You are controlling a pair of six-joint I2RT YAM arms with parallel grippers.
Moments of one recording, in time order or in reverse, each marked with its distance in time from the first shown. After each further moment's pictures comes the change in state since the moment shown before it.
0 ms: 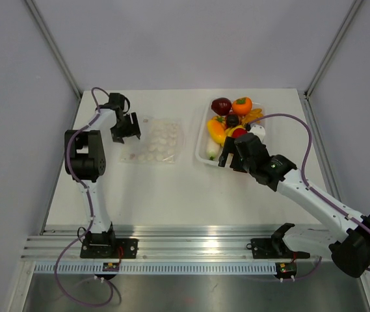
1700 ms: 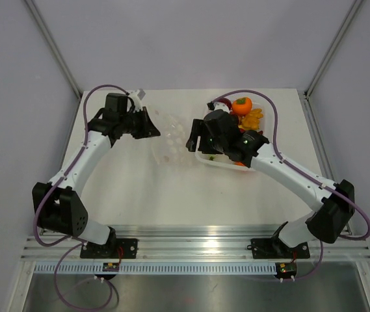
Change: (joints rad) left arm -0.171 -0.640 -0.345 0.127 0.414 -0.095; right arm 0.134 0.316 0.404 -0.011 -0.137 -0.003
